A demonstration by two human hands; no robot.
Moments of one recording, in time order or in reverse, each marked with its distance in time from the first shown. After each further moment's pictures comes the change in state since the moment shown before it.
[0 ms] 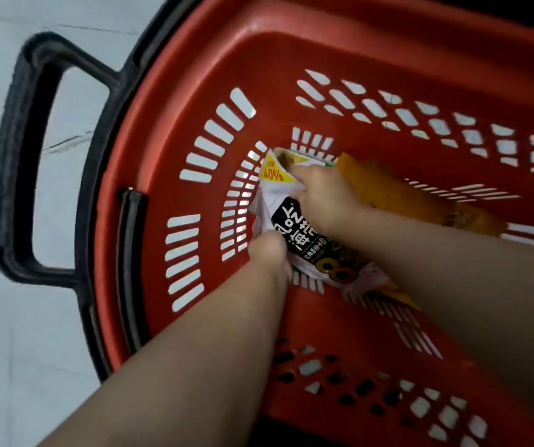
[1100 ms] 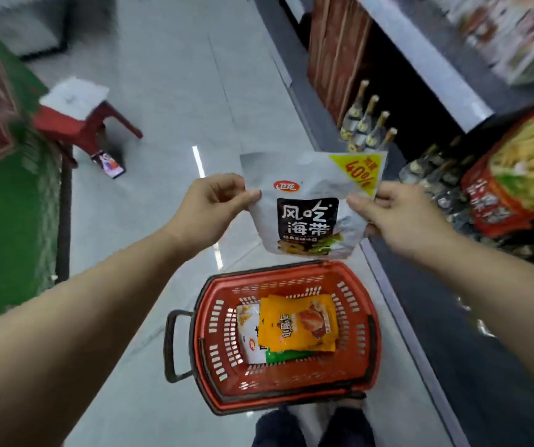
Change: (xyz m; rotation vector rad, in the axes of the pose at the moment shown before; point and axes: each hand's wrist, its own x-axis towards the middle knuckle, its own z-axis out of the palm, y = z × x) left_hand -0.577 0.193 -0.062 0.886 -0.789 1.429; right_hand -0.397 -0.083 -0.419 0.814 0.749 0.184
